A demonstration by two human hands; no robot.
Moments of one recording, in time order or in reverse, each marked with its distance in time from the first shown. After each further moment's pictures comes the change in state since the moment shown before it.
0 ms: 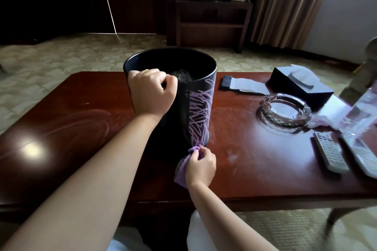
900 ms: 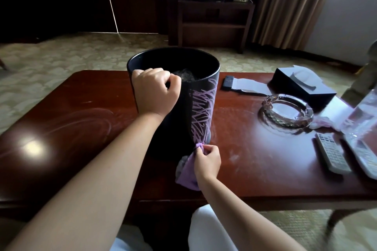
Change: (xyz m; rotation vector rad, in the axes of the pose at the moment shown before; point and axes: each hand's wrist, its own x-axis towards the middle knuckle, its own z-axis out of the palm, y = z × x) left_hand -0.001 -0.001 0.000 -0.003 -0.010 -0.002; right_hand 0.017 -0.005 -0.010 0.134 -0.129 0.093
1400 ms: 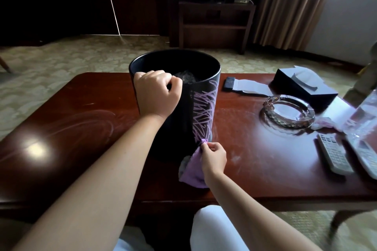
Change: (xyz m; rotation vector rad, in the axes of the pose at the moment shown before) left_hand 0.000 0.001 0.000 0.009 -0.011 0.002; right_hand 0.007 -0.011 -0.012 0.074 -0.039 0.022
